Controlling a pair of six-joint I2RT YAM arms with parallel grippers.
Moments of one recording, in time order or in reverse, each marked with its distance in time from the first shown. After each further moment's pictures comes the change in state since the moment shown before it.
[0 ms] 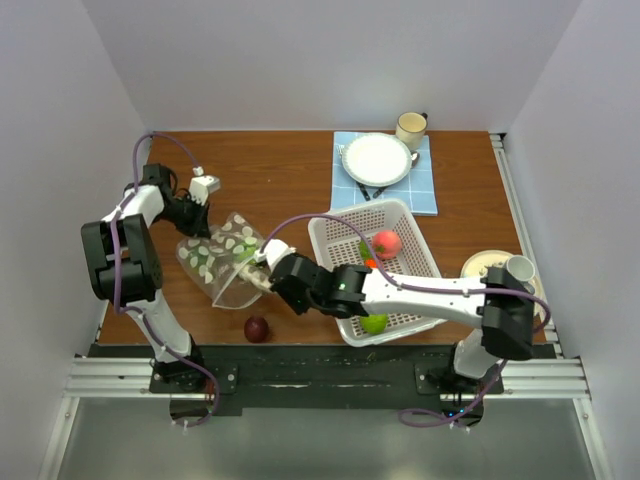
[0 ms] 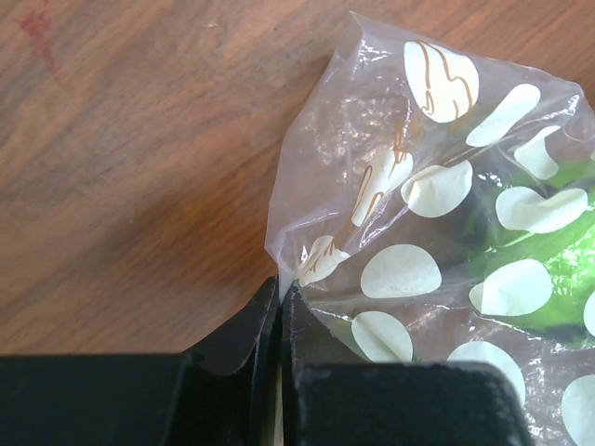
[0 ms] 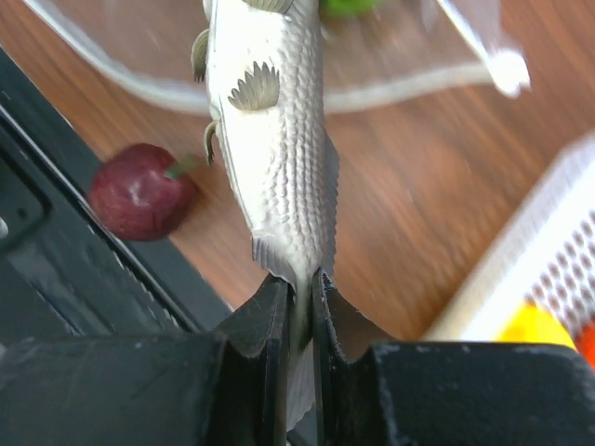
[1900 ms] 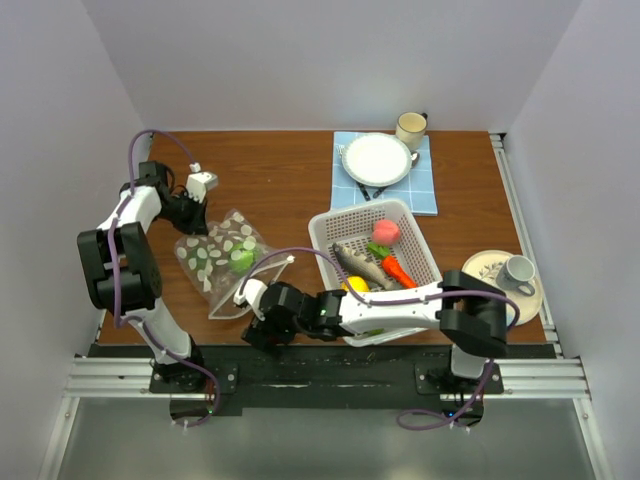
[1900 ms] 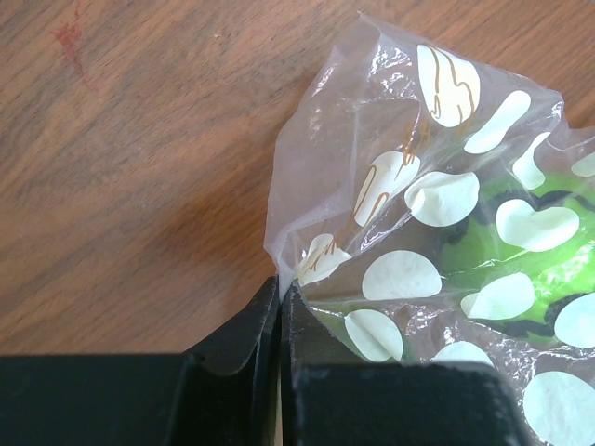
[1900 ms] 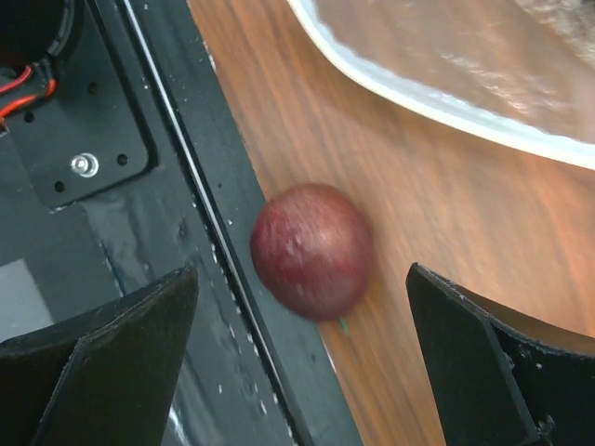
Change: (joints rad) left arm 0.001 -0.071 -0.014 -0.006 -0.011 -0.011; right arm 0.088 0.138 -0.108 0.279 -0.225 -0.099
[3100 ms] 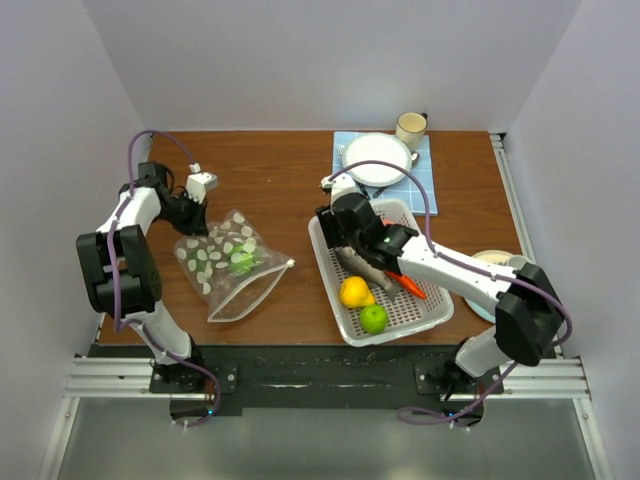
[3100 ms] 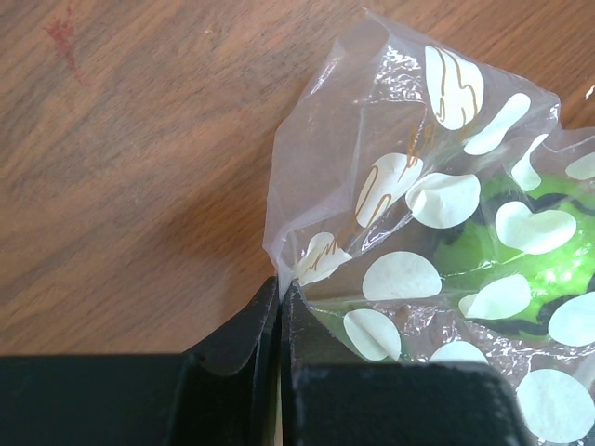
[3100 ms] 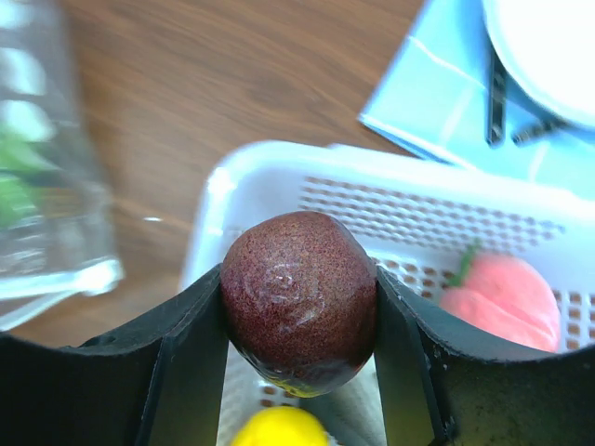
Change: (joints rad) left arm 0.000 -0.019 -0.013 -0.007 0.003 0.000; right arm -0.490 -0.259 -0.029 -0.023 0.306 0.004
